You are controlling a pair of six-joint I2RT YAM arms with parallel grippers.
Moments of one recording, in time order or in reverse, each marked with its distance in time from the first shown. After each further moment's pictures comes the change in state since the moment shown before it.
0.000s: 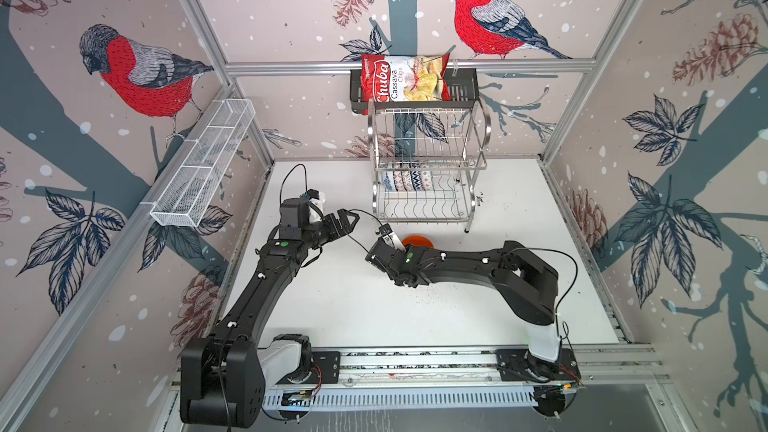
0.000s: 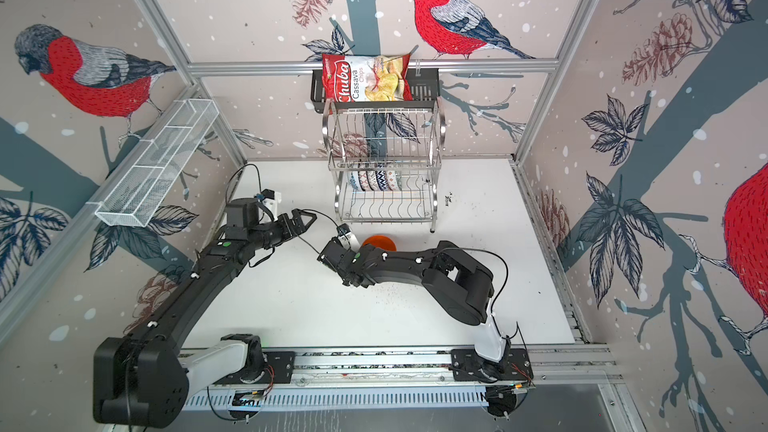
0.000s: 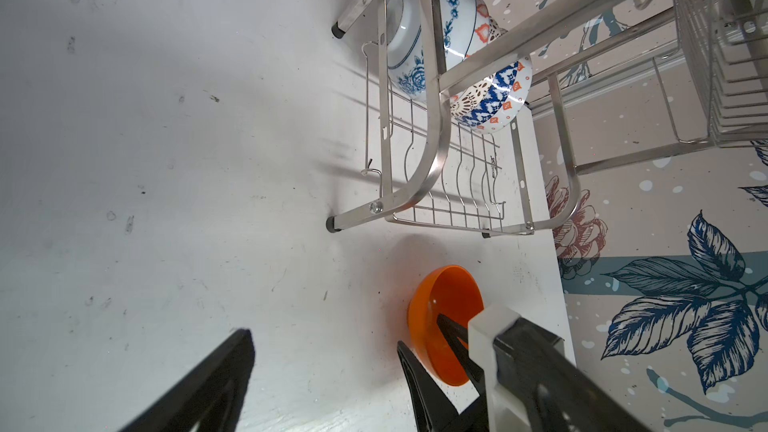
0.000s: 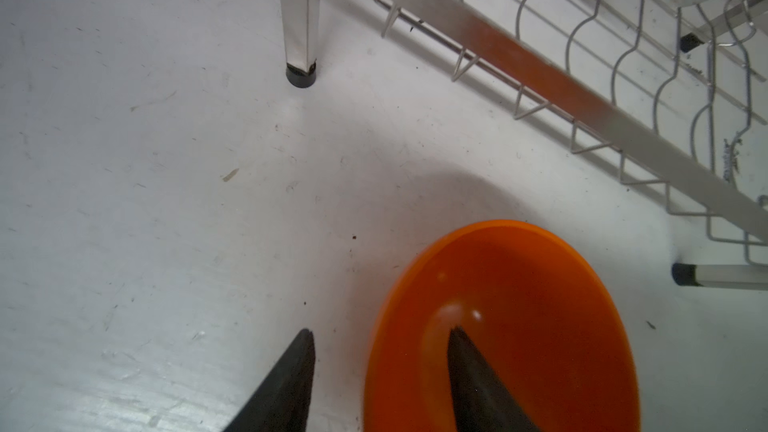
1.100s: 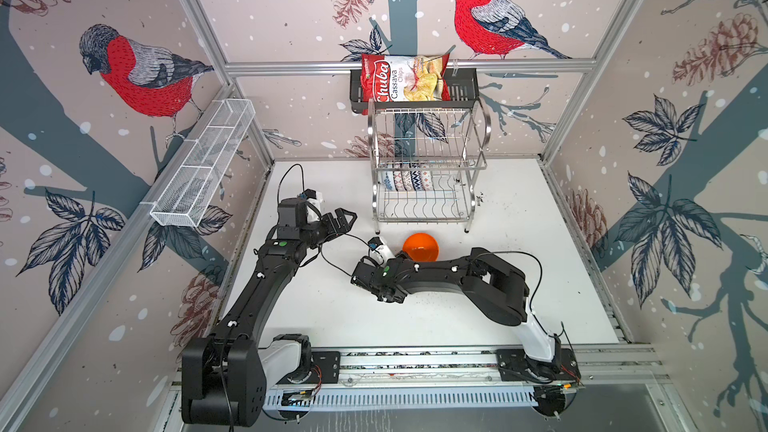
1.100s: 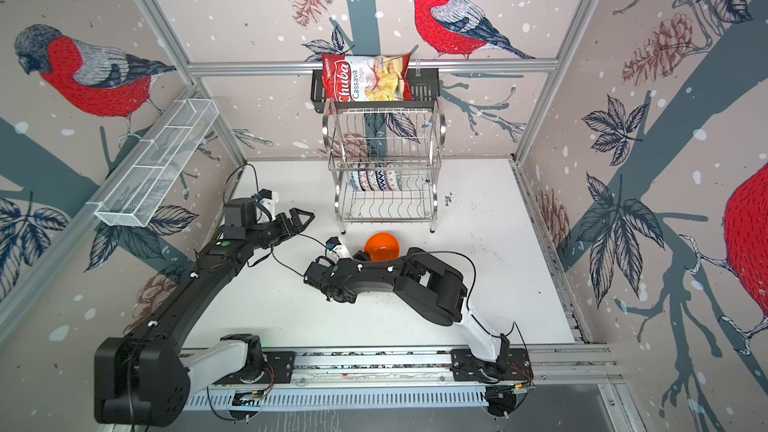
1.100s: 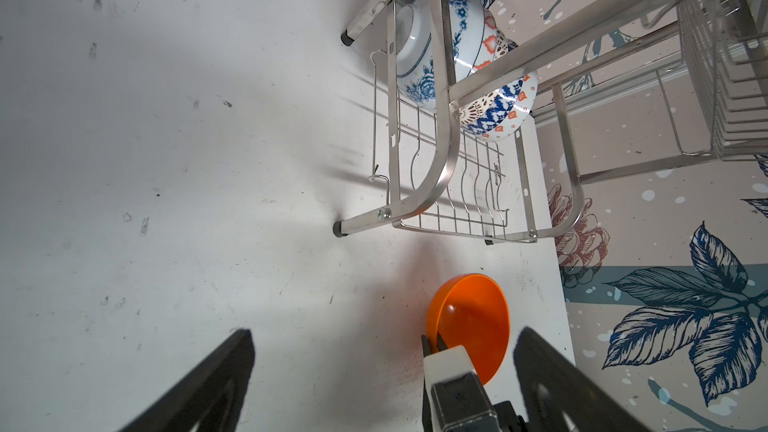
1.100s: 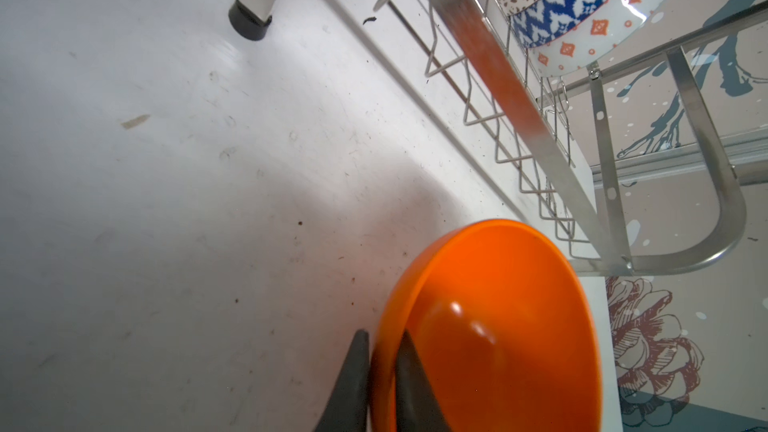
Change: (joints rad) left arm 0.020 0.002 0.000 0.002 0.001 -0.003; right arm 0.084 0.178 0.131 -0.224 0.323 -0.027
